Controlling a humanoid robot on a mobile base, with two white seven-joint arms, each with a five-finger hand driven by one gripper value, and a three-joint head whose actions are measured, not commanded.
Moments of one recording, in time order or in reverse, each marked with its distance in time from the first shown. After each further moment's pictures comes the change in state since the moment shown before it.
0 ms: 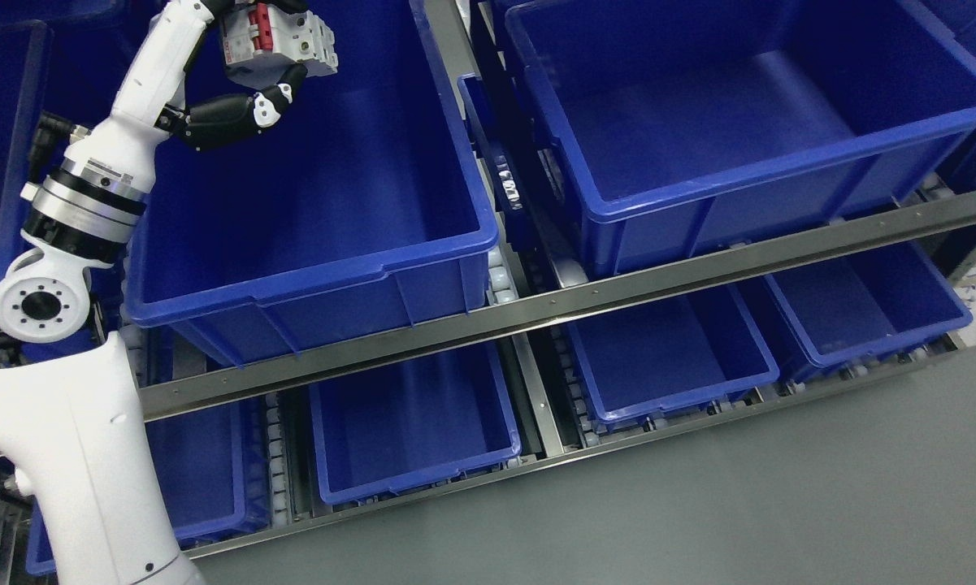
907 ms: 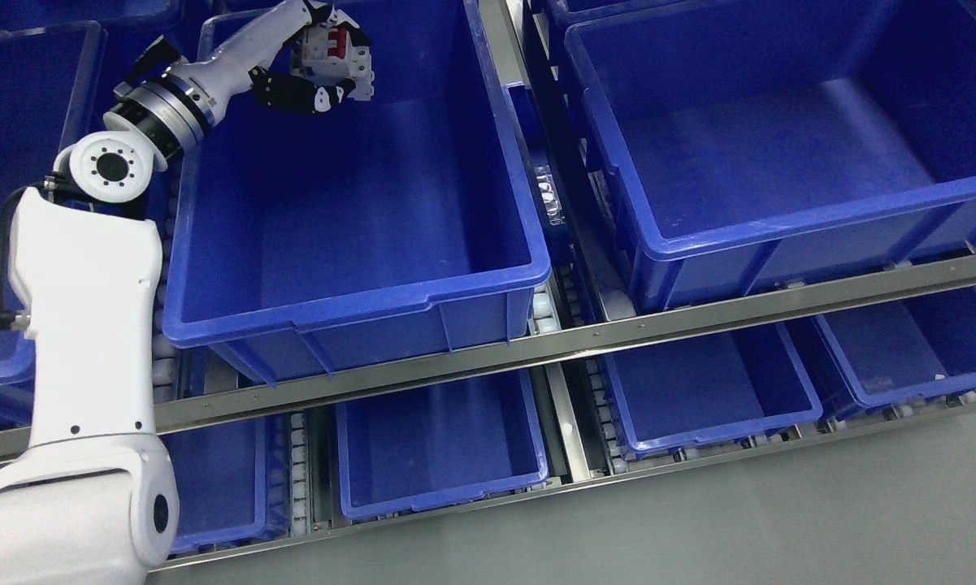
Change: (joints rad) left arm -0.363 0.054 -0.218 0.656 -0.256 -0.004 -0.014; right arm 0.000 0.000 0.000 0.000 0.000 0.000 0.000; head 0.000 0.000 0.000
